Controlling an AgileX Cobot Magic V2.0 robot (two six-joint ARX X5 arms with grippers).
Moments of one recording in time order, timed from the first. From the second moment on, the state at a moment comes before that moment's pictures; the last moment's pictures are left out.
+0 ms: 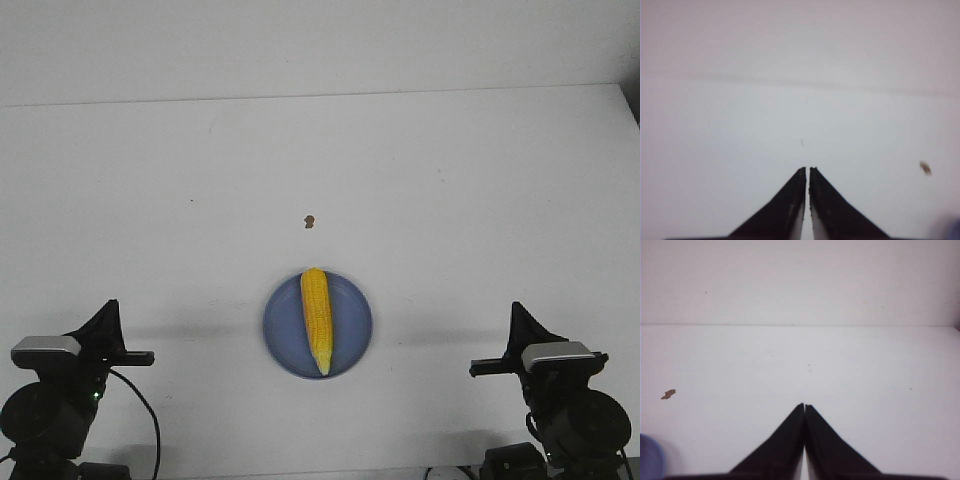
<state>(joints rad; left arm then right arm) -0.11 0.29 0.49 -0.18 -0.03 -0.11 0.10 0.17 0.56 -0.52 0.05 0.06</state>
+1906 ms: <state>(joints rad) -0.07 0.00 0.03 0.15 -0.02 -0.12 0.10 0.17 0.56 -0.52 0.05 0.06</state>
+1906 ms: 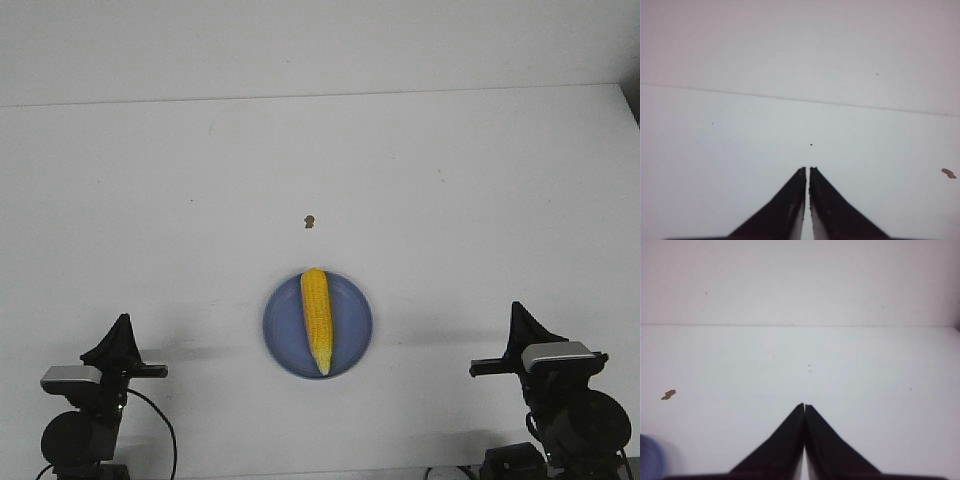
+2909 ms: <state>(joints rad) -0.07 0.00 0.03 0.15 -0.02 -0.12 0.02 0.00 0.07 0.10 0.07 0.01</state>
